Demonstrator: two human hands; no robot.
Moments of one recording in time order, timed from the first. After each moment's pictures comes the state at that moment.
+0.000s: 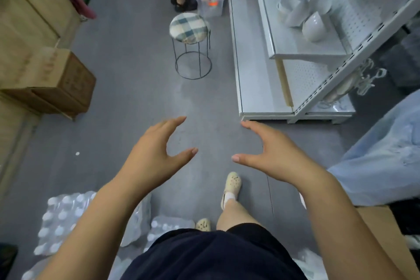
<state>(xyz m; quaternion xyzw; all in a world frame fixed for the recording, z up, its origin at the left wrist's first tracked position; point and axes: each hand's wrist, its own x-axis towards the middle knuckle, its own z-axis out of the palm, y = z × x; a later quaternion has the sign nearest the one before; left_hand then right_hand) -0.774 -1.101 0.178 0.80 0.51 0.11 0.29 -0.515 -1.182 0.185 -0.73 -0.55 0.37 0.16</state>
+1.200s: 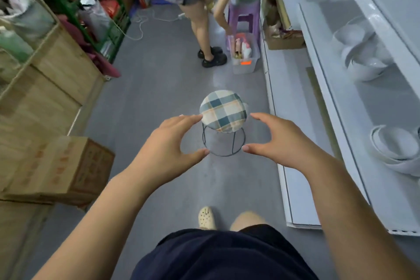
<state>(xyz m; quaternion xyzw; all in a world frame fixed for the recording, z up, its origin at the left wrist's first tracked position) -0.681 -0.451 0.213 0.84 0.48 0.10 0.23 -0.417 -0.511 0.205 -0.73 -0.56 0.35 0.18</state>
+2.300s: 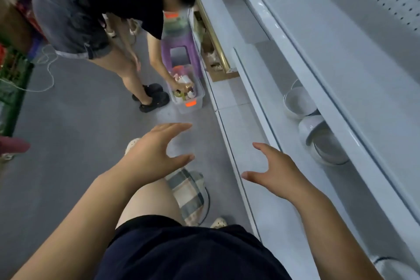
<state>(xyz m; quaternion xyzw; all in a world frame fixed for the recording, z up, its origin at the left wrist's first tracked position) -0.350 -0.011 0.177 0.89 0.34 0.02 0.29 -0.119 -0.202 0.148 -0.82 -0.37 0.38 0.21</state>
